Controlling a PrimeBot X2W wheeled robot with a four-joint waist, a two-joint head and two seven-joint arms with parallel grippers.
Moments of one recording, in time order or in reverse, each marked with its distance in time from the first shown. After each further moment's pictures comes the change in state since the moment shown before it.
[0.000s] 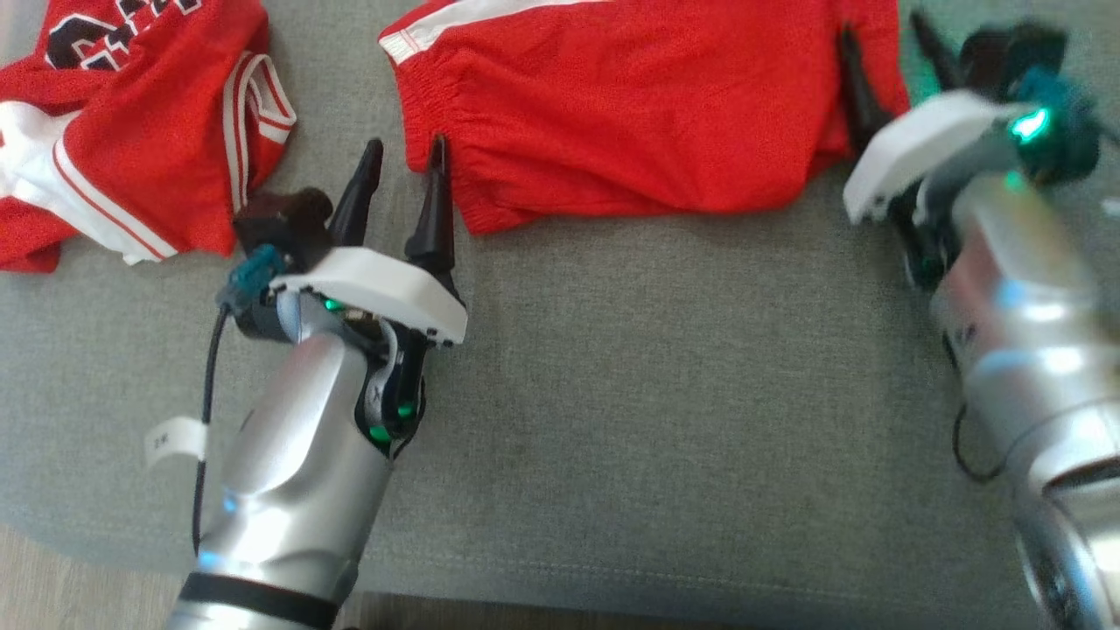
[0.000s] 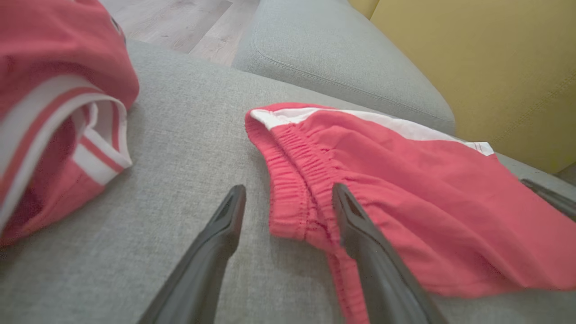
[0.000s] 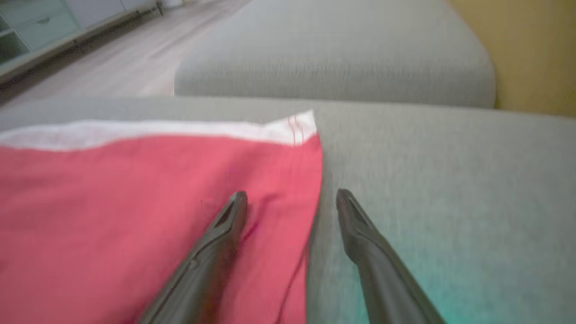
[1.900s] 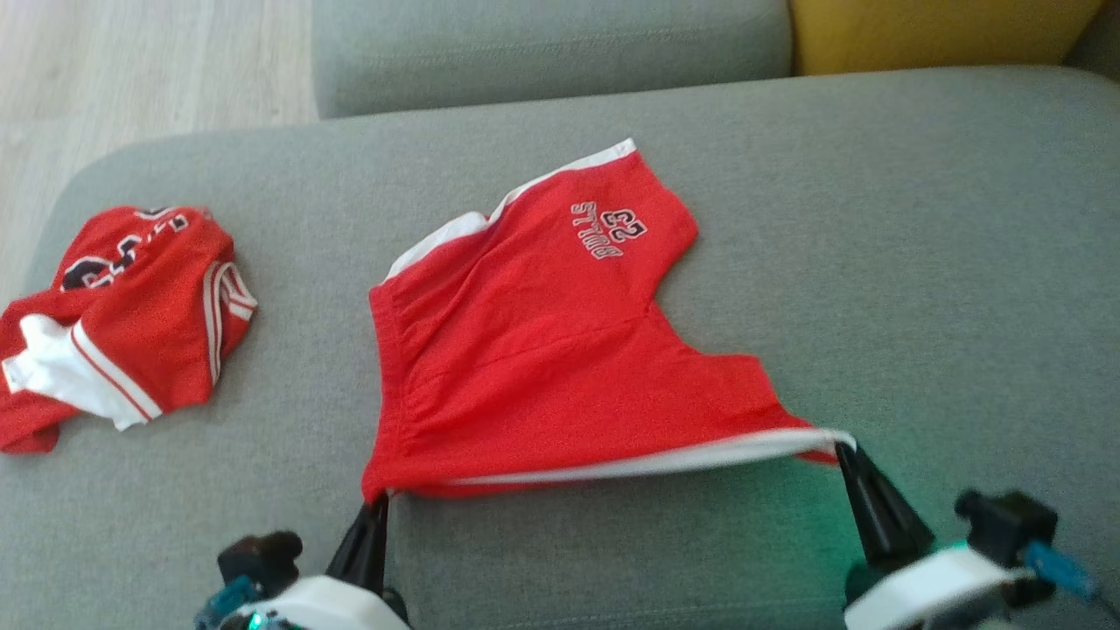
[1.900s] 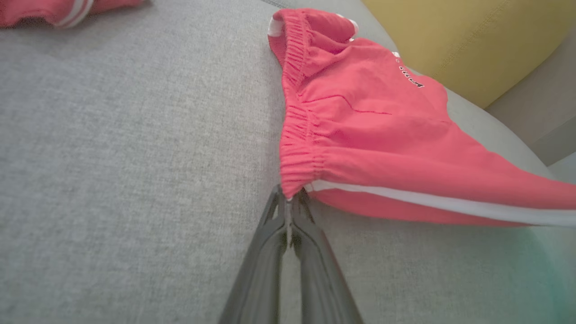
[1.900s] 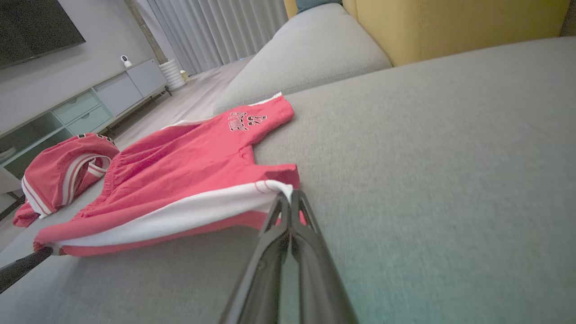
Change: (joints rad) left arm 0.596 0.006 0.179 -0.017 0.070 -0.171 0.001; right arm 1.121 -0.063 -0.038 -0.957 0.186 0.000 0.087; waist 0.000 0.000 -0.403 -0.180
